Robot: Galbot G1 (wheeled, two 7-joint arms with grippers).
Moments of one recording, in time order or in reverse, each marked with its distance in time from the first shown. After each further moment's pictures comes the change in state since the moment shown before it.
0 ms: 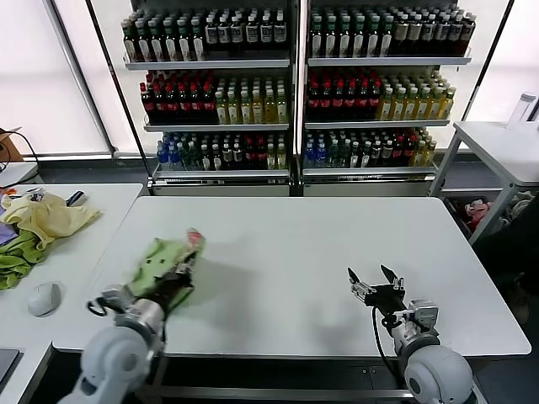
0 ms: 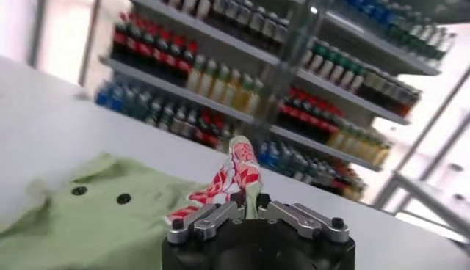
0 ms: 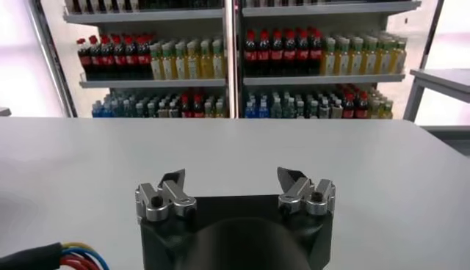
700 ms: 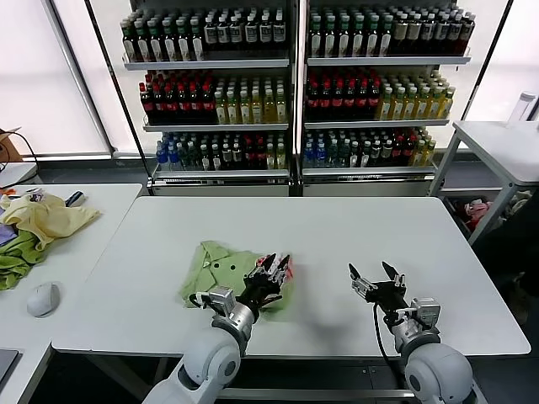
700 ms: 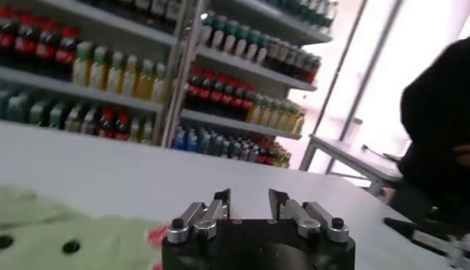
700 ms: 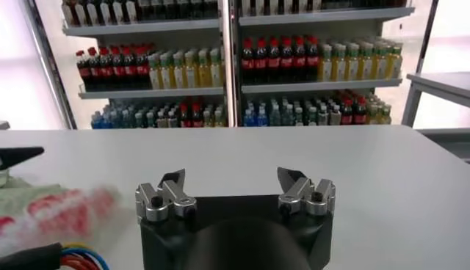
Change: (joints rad) left arm -0.156 -0.173 0.381 0.142 0.379 -0.103 0.089; right arm 0.015 0.015 -0.003 -0.003 0.011 0.021 -0.007
